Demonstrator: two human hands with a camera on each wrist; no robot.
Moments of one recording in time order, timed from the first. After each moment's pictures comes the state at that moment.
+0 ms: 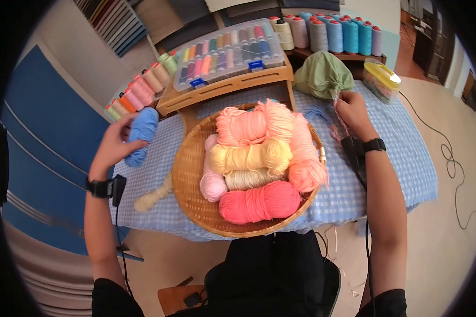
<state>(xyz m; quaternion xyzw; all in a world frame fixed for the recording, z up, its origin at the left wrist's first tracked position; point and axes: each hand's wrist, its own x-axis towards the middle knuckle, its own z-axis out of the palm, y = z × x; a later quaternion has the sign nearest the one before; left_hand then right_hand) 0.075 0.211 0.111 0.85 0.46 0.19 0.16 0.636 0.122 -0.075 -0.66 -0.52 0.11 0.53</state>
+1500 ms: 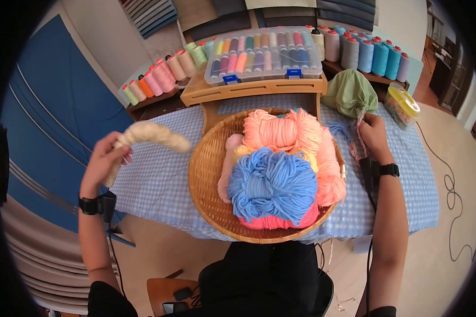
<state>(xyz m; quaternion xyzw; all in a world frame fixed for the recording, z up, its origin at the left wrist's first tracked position) 0.000 0.150 0.108 0.75 0.52 0.28 0.31 0.644 0.125 -0.082 -0.67 -0.52 0.13 0.51</state>
